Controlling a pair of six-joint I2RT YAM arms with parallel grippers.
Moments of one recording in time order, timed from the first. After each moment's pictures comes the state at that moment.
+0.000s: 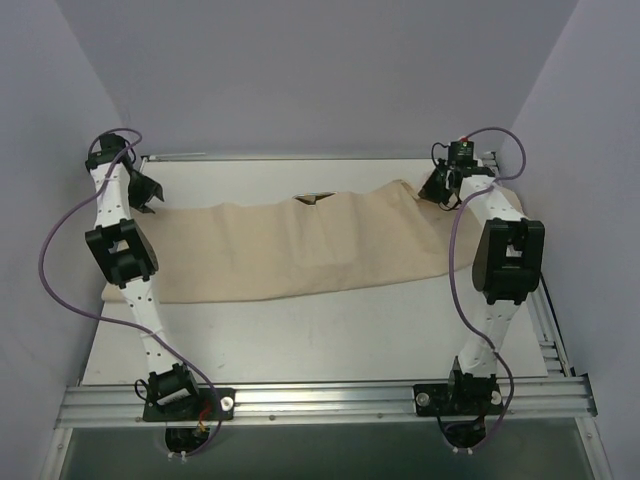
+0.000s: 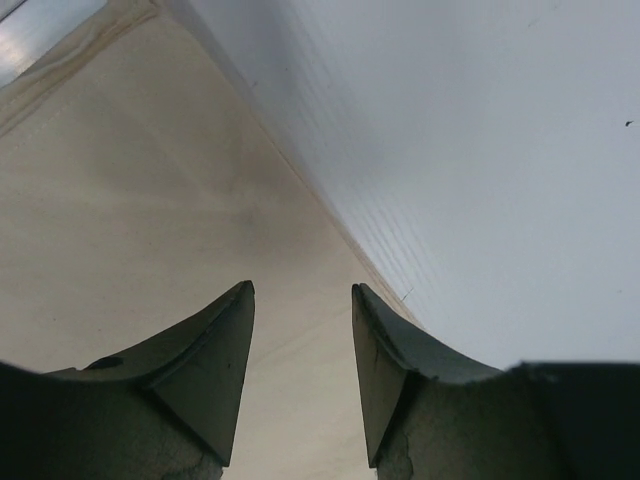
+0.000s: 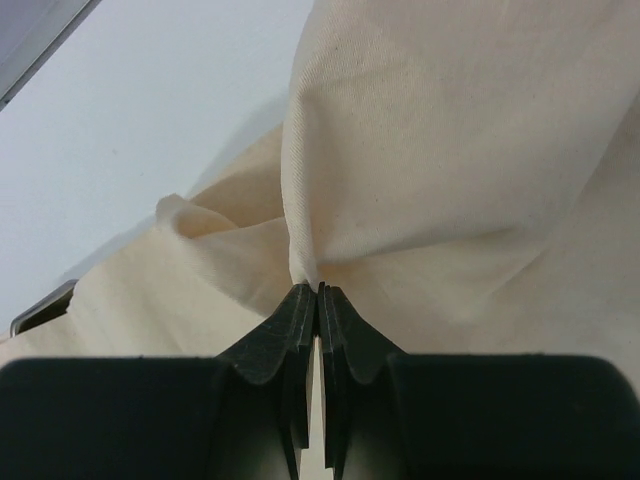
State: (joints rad) left arm 0.33 2.56 2.55 -1.16 0.01 -0.73; right arm -0.01 2.02 1.61 -0.43 -0.12 0.58
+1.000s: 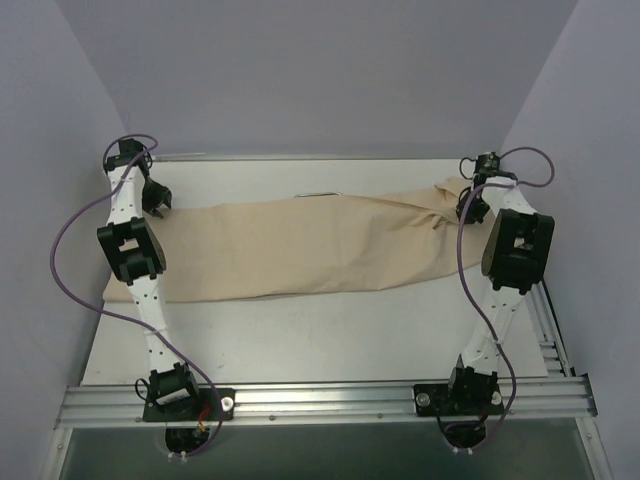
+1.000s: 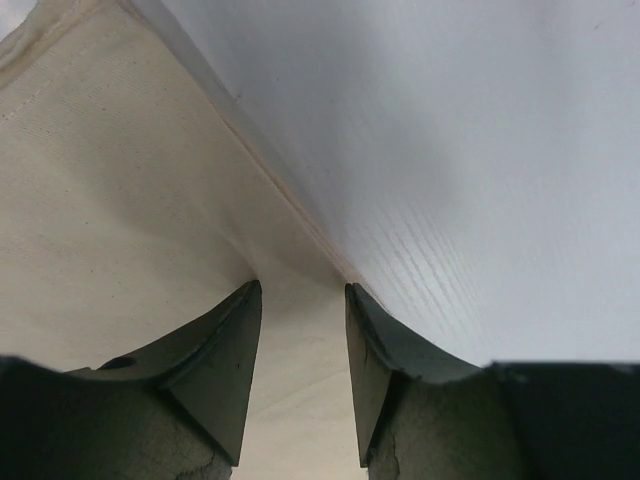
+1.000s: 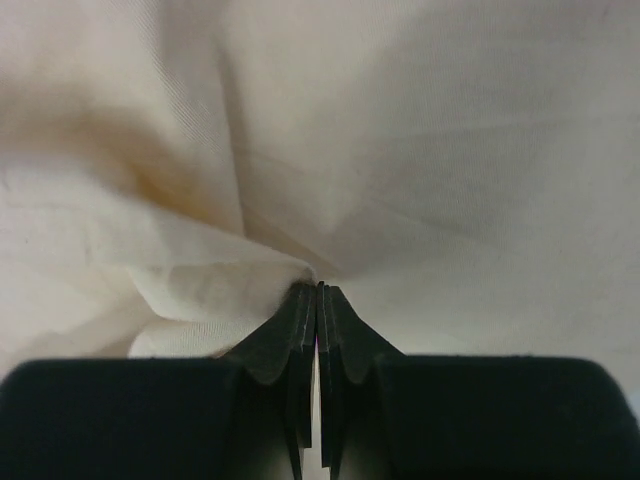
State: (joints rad) left arm 0.27 2.63 2.55 -1.12 -0.12 -0.77; right arm -0.21 2.20 1.74 -0.65 0.13 0.50
